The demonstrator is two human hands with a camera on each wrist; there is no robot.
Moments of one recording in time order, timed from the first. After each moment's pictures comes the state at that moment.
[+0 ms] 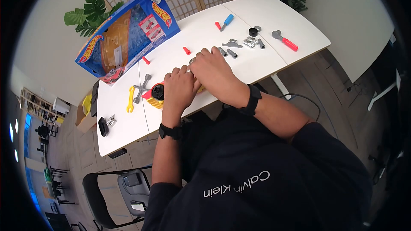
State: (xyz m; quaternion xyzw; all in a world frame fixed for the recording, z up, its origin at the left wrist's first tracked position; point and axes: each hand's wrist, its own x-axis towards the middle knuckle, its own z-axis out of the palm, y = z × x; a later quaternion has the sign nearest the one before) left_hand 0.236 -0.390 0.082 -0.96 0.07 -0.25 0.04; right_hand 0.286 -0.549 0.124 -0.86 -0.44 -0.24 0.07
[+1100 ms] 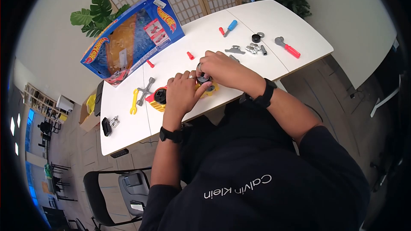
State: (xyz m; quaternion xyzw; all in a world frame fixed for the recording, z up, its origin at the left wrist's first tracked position) left_hand 0.232 -0.402 0.099 -0.98 0.05 -0.19 0.00; right_hand 0.339 -0.578 0.123 -0.77 -0.58 -0.10 0.24
